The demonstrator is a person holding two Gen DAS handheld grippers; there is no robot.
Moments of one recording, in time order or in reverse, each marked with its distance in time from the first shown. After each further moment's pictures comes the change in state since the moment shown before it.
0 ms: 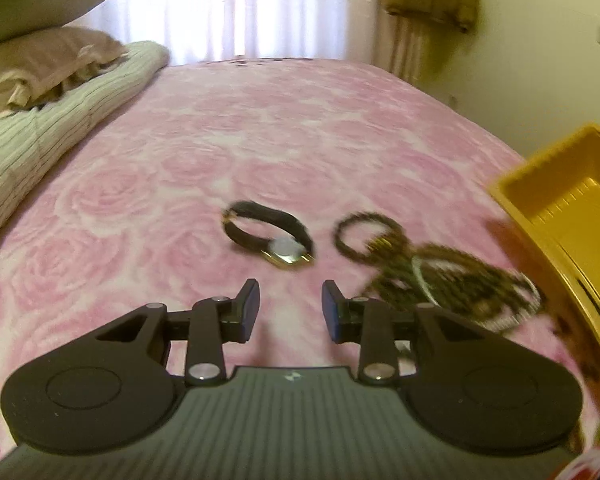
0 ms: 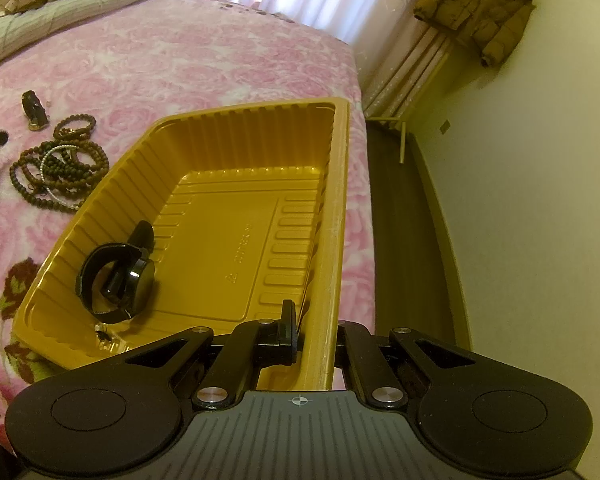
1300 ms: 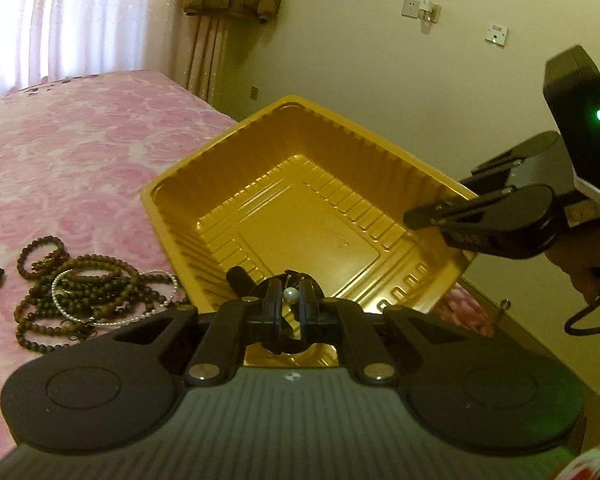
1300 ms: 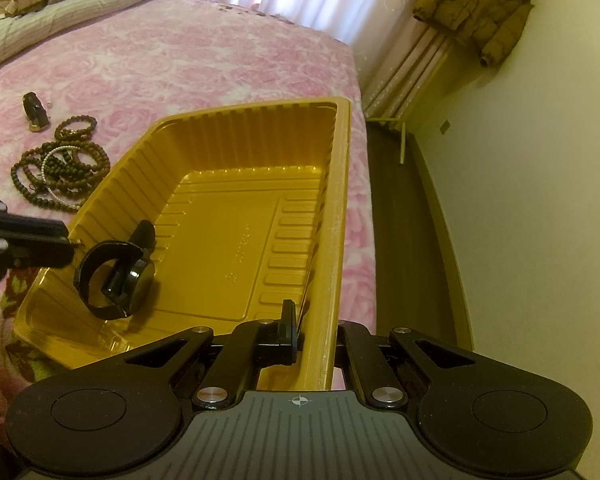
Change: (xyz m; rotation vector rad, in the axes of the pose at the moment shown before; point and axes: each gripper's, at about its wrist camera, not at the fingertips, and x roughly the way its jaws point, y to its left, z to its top) left arm -0.083 -0.190 -0.015 0.218 0.016 -0.534; right arm 0.000 0.001 -0.001 0.000 -0.004 0.001
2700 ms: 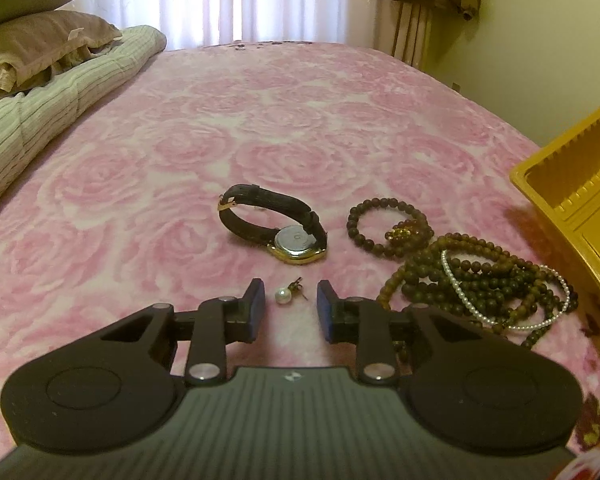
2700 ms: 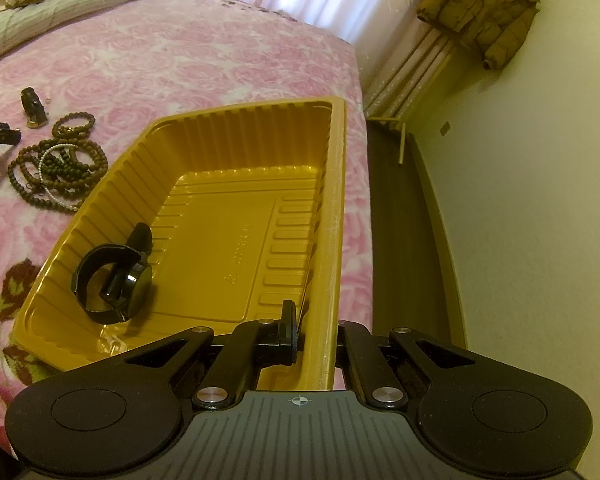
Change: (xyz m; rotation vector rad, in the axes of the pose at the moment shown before) left arm 0.001 0.221 -0.035 -0.206 0.030 0.522; right arm 0.003 -0.003 0.005 -0.018 0.010 -0.003
